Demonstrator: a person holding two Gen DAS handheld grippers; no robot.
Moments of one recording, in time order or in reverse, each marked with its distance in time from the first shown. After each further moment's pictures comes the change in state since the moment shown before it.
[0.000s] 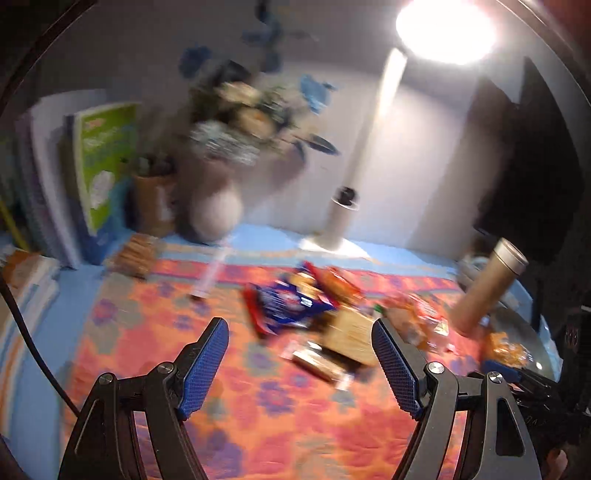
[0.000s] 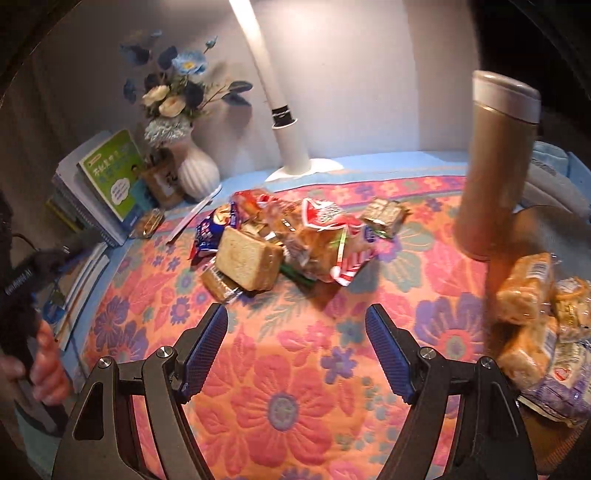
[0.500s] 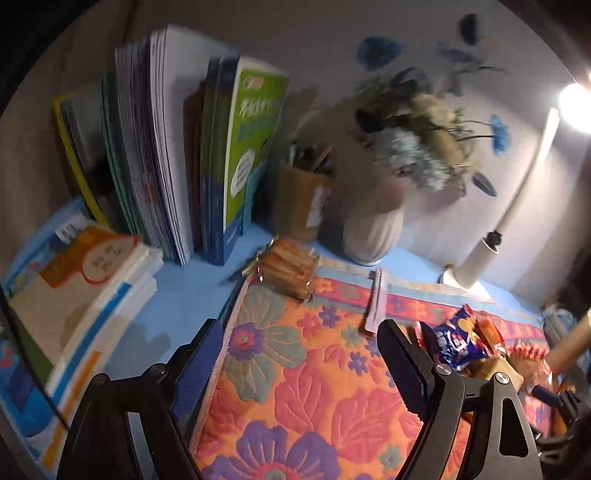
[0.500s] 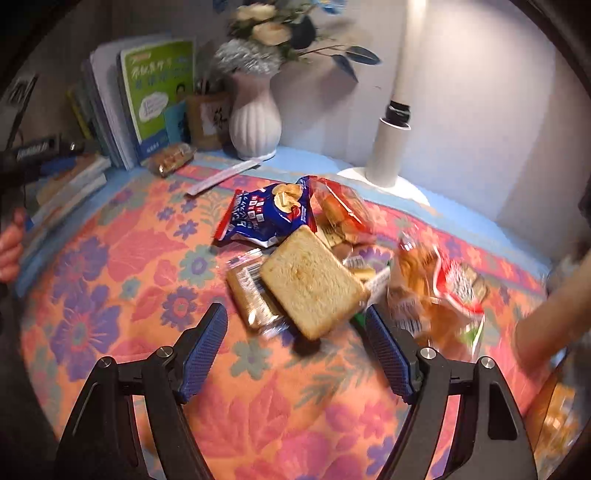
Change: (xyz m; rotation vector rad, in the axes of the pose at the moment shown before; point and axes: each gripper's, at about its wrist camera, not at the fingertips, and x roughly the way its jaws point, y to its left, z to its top) left arm 0.039 0.162 0.020 -0.192 0.023 0.233; right arm 0.093 0.091 0.014 -0.452 0.047 -0.090
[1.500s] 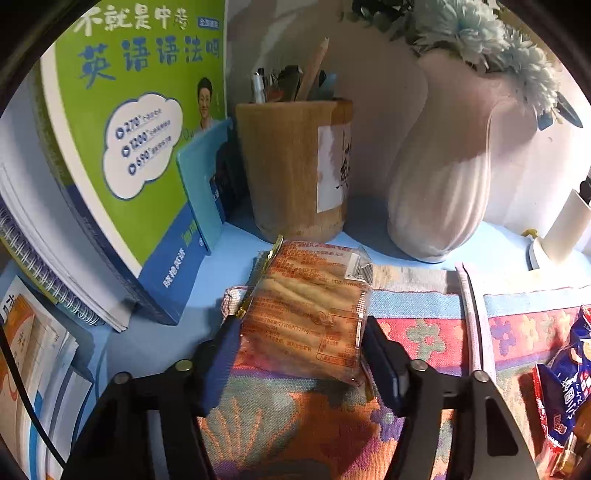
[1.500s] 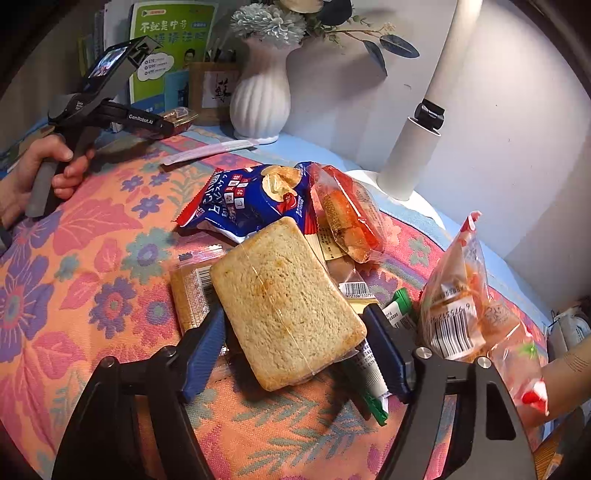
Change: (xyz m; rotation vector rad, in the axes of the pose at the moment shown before) left arm 0.174 -0.031 0.027 0.220 0.070 0.146; right arm 0.056 -0.009 0.003 -0.134 -0.013 -0.021
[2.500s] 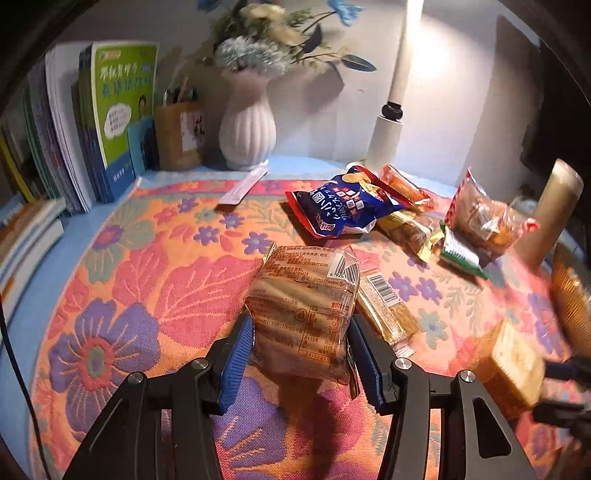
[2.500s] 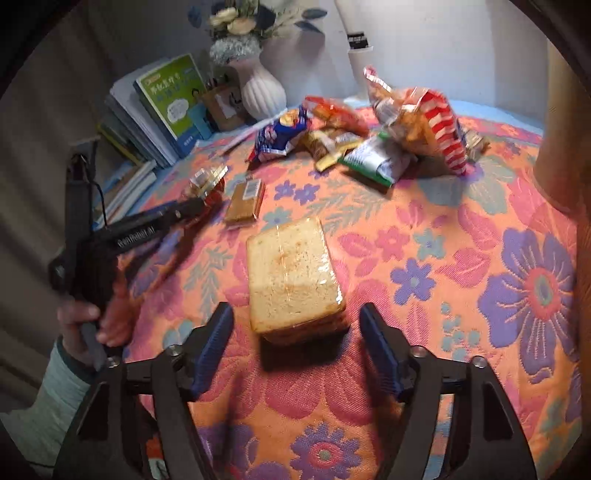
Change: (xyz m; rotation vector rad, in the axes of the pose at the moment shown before) left arm -0.171 -0.112 -0.166 0.067 -0.042 -0.229; right arm -0.114 -0.021 -0.118 0.415 0.029 0.345
